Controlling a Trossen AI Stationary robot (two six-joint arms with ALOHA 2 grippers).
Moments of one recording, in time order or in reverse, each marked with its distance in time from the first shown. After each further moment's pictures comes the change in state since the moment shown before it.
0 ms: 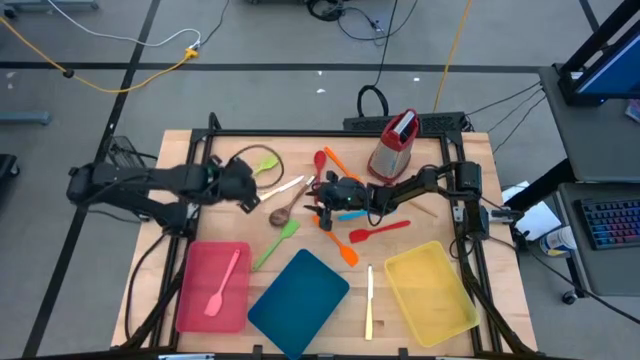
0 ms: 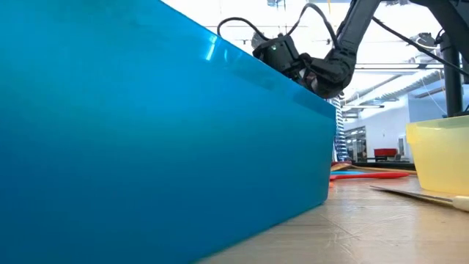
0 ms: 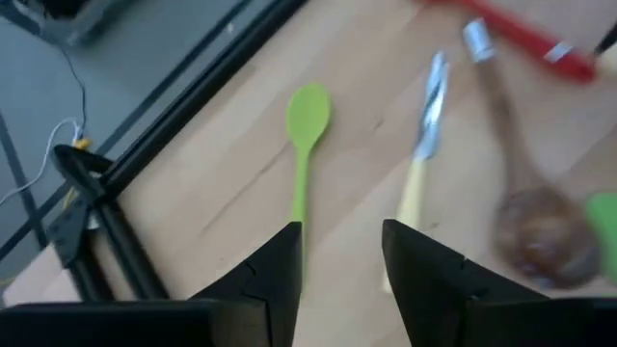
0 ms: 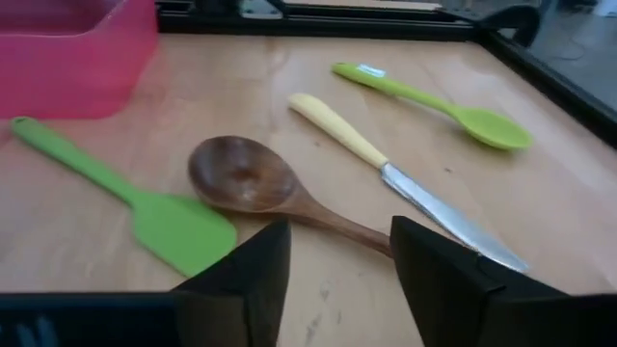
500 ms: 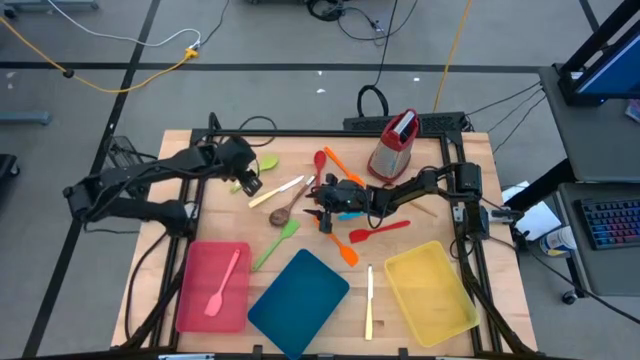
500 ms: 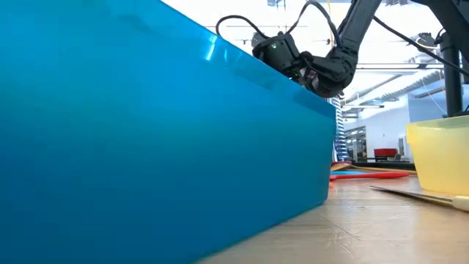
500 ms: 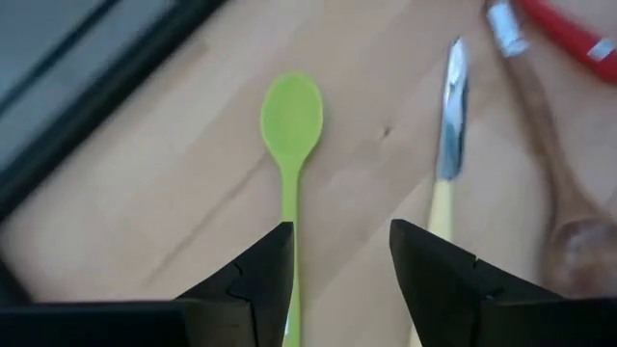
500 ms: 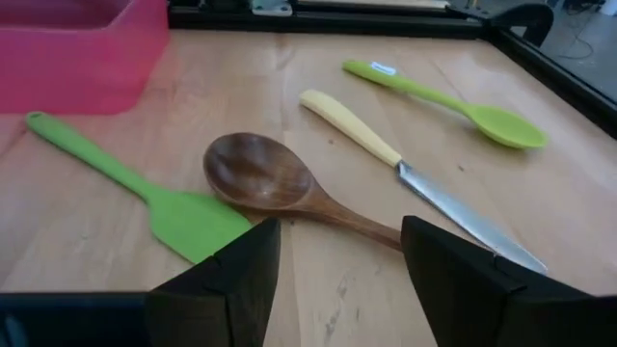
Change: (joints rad) left arm 0.485 0.000 -0.214 0.433 0.441 0.445; right arm 0.019 0.000 0.000 -0.013 -0.002 0.008
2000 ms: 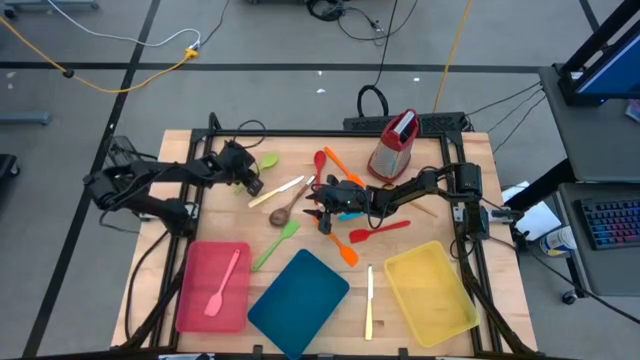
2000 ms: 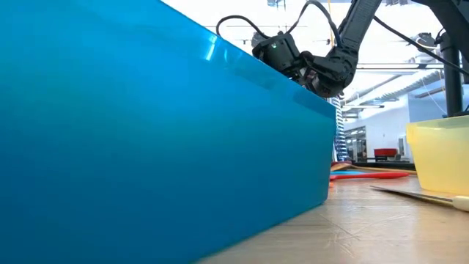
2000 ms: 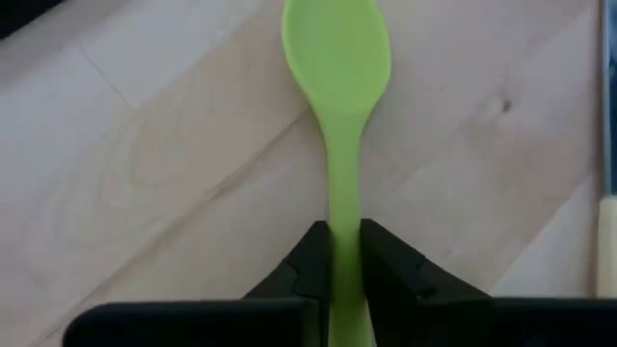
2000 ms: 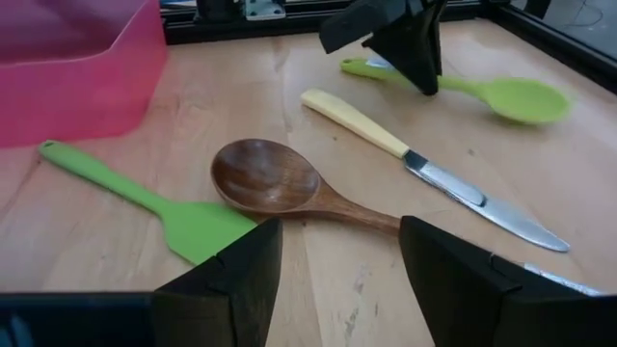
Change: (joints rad) left arm 0.199 0.204 -0.326 0.653 0.151 0.072; right arm 0.004 0.000 0.000 0.000 0.000 0.120
